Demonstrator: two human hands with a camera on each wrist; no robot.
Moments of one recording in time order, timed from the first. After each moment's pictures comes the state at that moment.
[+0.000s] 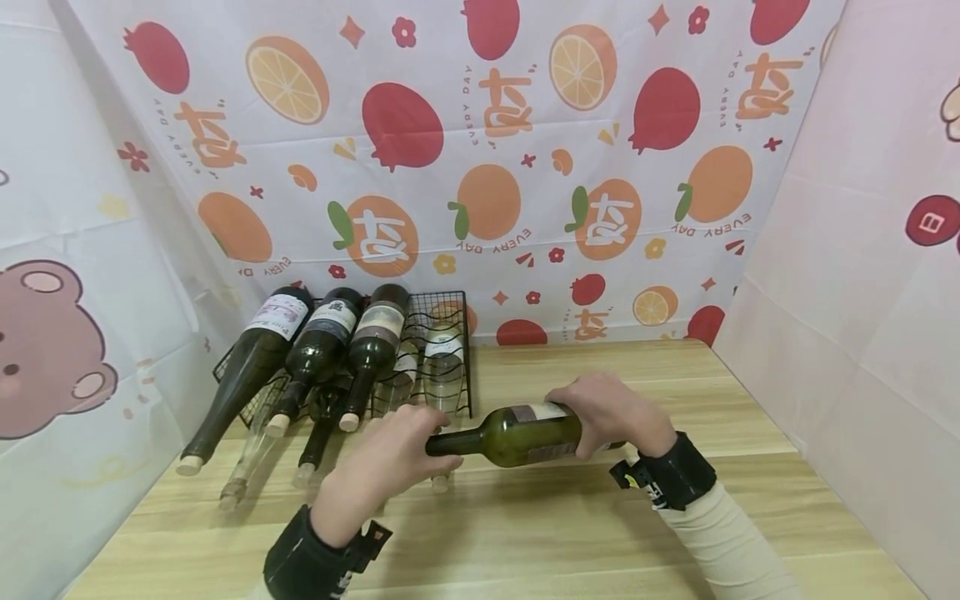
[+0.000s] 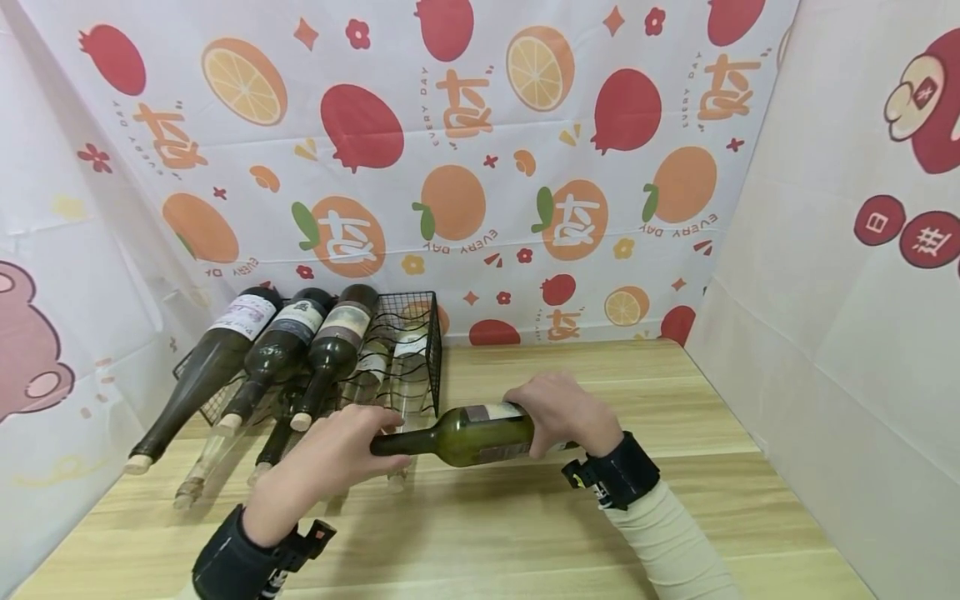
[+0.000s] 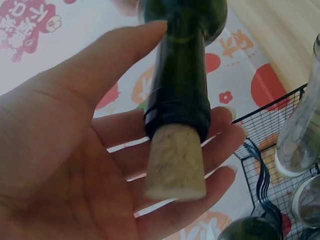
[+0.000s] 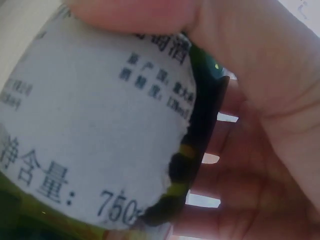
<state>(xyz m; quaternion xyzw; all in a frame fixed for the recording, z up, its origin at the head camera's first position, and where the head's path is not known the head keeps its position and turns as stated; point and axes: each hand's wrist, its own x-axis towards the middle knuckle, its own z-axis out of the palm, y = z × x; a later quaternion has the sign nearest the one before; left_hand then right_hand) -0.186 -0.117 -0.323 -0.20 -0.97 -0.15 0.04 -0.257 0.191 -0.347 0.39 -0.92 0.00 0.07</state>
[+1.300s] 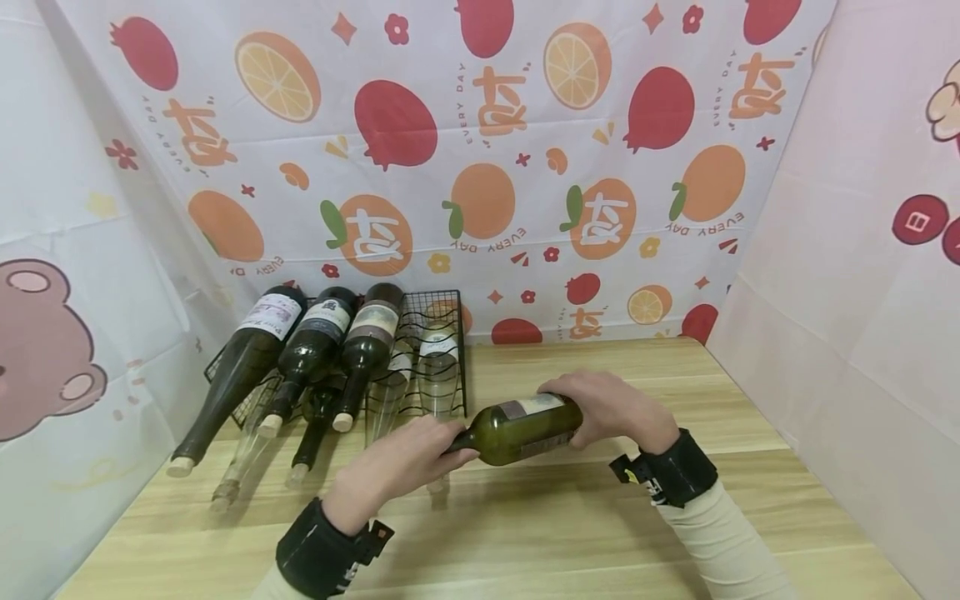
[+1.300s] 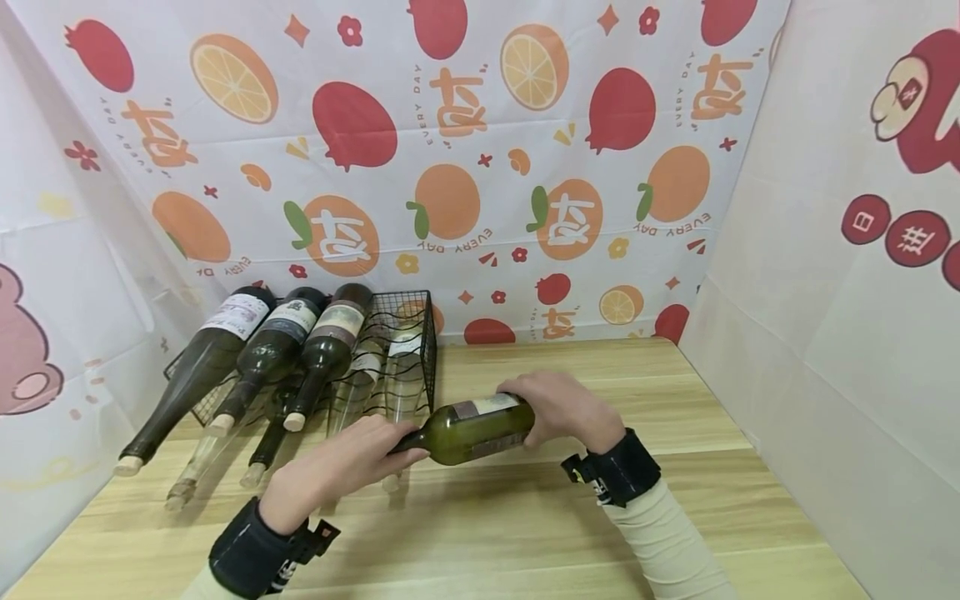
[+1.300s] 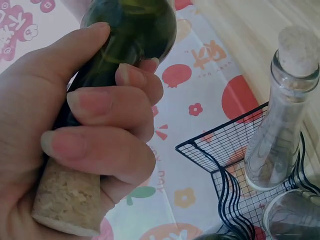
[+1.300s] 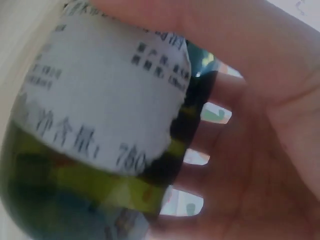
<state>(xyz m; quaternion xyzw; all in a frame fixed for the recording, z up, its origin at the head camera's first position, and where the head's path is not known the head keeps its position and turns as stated) -0.207 -0.111 -0.346 -0.37 -0.92 -0.15 0.02 -0.256 0.197 -0.342 0.37 -0.92 0.09 0.03</state>
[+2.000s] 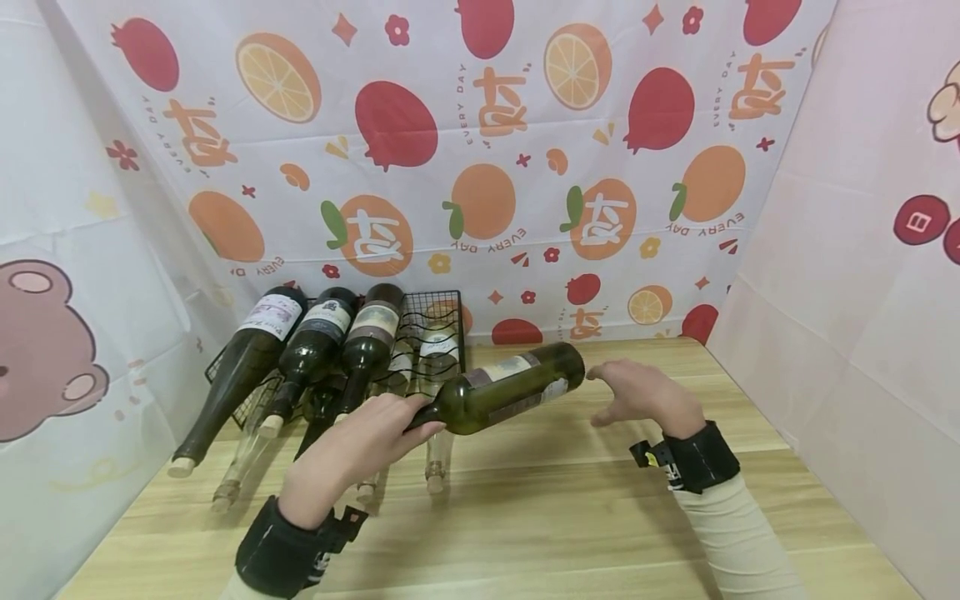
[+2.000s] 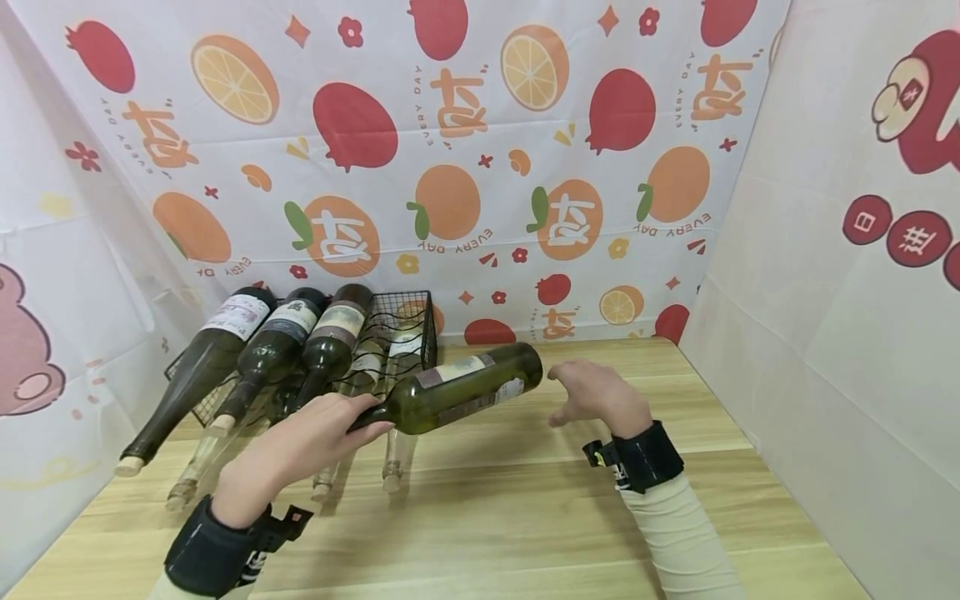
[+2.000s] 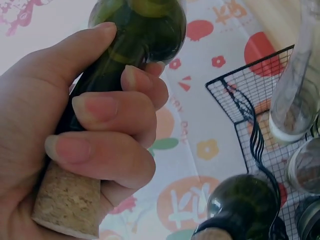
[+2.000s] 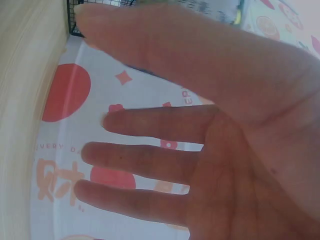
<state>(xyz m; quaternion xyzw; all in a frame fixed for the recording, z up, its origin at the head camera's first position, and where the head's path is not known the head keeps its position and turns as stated) -0.204 -0.142 -0.310 -0.30 -0.95 -0.12 0.04 -0.266 0.233 -0.331 0.21 -0.97 0.08 -0.05</state>
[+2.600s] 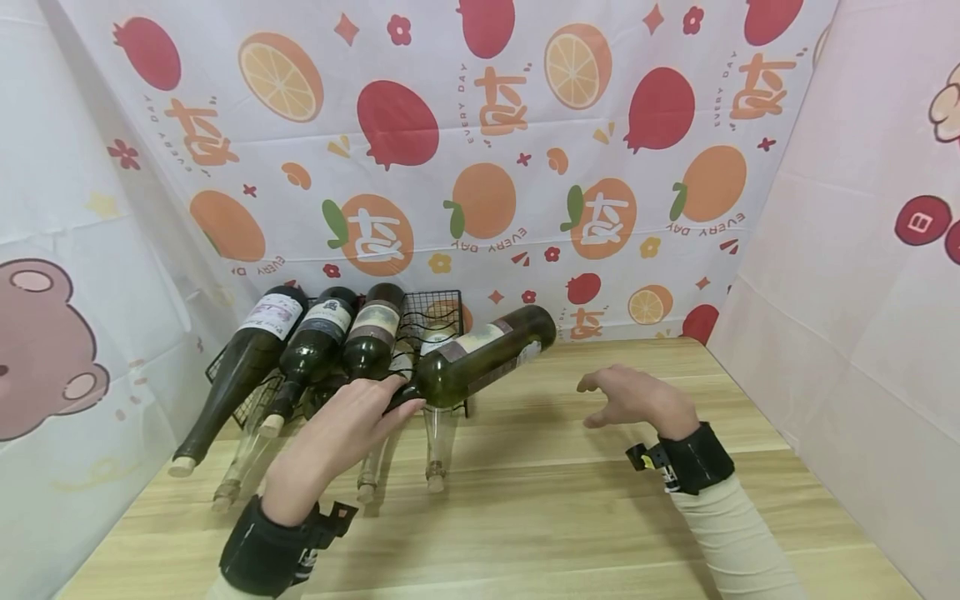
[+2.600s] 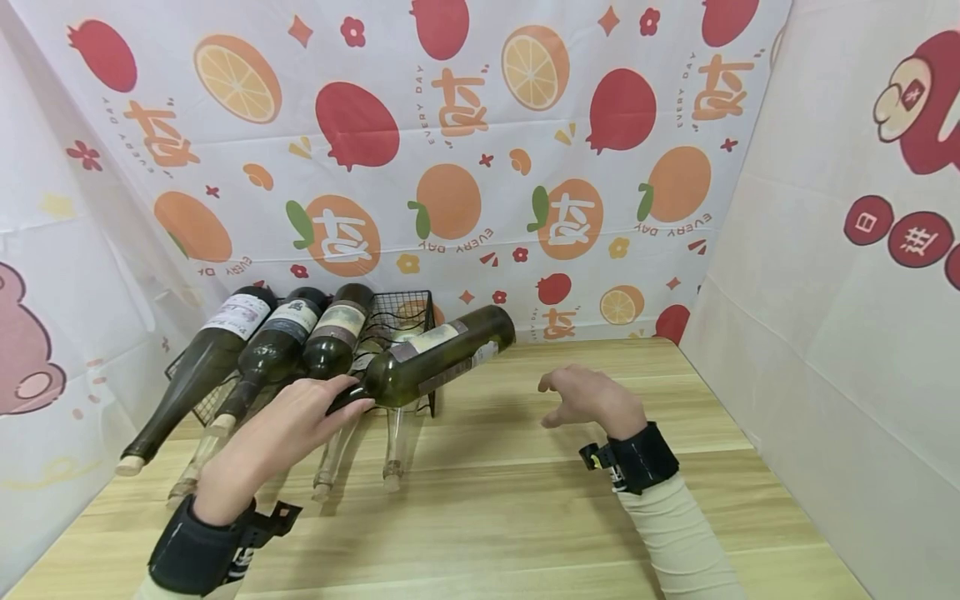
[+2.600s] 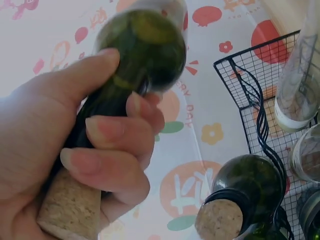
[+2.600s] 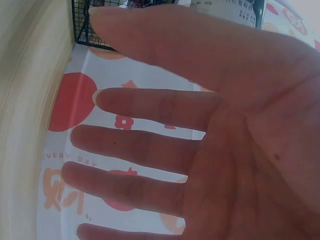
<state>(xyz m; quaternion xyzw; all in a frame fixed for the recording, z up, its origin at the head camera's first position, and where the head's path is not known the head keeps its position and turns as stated) -0.203 -0.160 -0.303 -0.27 -0.94 -0.13 0.15 -0.266 0.226 -0.337 0.23 -0.96 0.10 -0.08</state>
